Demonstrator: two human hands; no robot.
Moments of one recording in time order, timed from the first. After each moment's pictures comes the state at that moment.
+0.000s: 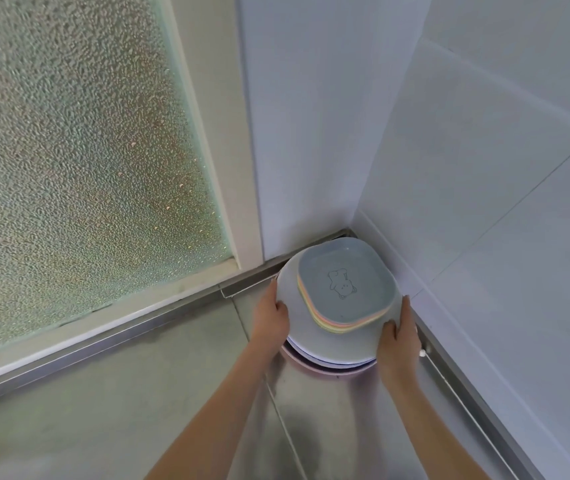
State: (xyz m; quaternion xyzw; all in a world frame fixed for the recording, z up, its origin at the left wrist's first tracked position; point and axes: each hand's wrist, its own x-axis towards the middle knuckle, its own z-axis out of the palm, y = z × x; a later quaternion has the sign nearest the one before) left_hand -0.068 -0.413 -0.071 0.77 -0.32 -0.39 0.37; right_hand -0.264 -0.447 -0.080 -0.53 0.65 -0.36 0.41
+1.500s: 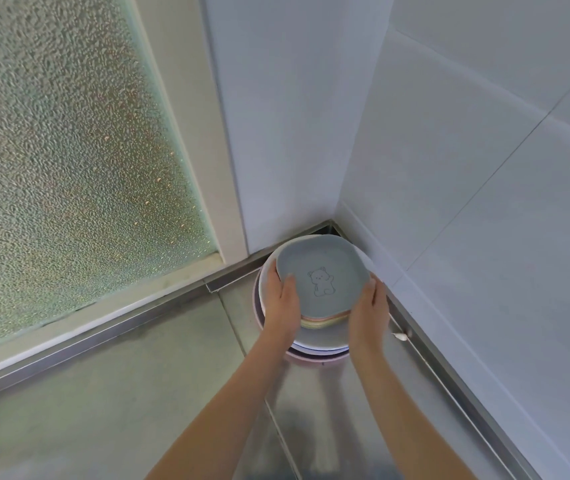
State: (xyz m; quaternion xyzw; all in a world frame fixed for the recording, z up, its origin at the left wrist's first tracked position) left_hand -0.115 -0.423 -0.035 0.68 -0.23 -0.42 0.56; right_hand -0.227 -0.450 -0.045 -0.43 0.63 -0.47 0.45
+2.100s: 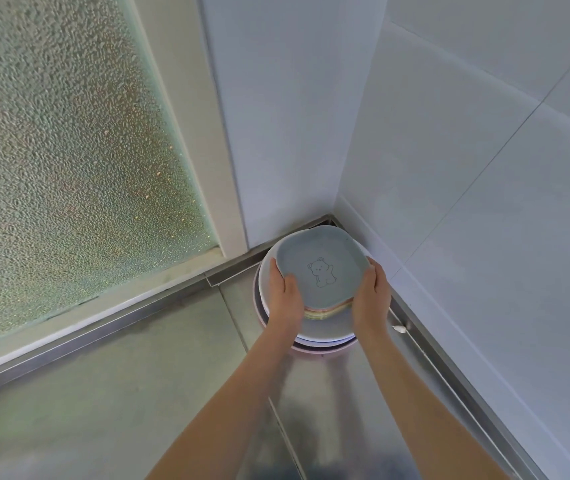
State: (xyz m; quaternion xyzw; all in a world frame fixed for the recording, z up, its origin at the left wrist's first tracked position) left_hand -0.125 -0.426 -0.051 0.68 -0.18 -0.47 0.53; right_hand -0.232 -0.462 -0.036 -0.43 0.61 -0.47 0.47
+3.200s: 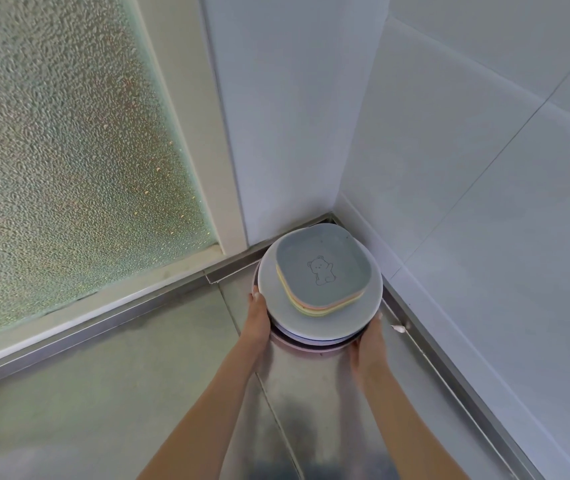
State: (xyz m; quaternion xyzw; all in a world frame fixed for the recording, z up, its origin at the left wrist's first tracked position) left_hand -0.081 -0.387 -0.122 0.69 -0.14 -0.54 0.46; right_hand -0.263 -0.425 -0.115 -0.22 0.57 -0.42 0.67
